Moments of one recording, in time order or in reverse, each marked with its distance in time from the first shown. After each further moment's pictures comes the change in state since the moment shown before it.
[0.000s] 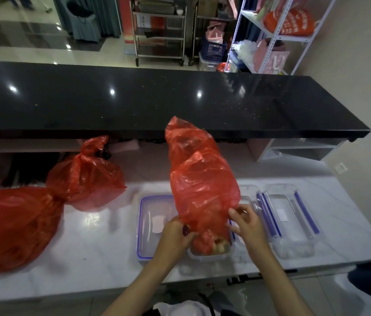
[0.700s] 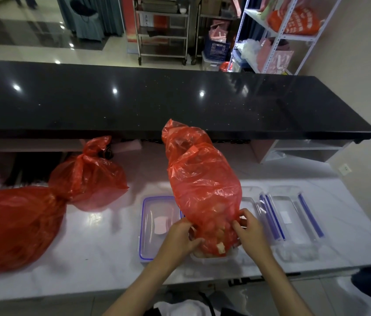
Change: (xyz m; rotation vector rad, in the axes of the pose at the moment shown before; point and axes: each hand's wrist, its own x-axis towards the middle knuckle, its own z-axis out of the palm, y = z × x) left_hand 0.003 0.001 -0.001 0.063 -0.118 0.008; right_hand 0.001 0.004 0.000 -0.444 0.004 -0.051
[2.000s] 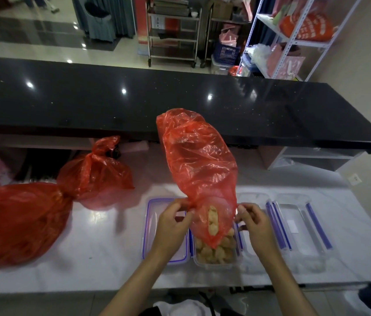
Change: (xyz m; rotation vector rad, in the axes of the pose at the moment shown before) left_hand 0.001 0.030 -0.042 -0.441 0.359 -0.048; right_hand 0.012 -0.029 -0.005 0.212 0.012 -0.177
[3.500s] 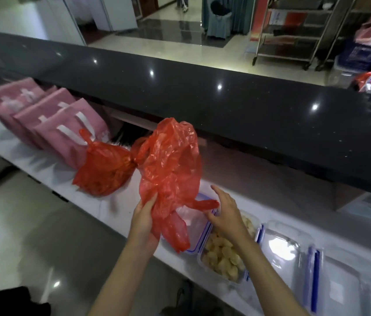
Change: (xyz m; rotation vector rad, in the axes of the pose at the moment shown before) left_hand -0.052 0.078 -0.017 -0.755 0.751 -0.313; right_hand 0.075 0.001 0.089 -0.429 -0.653 -0.399
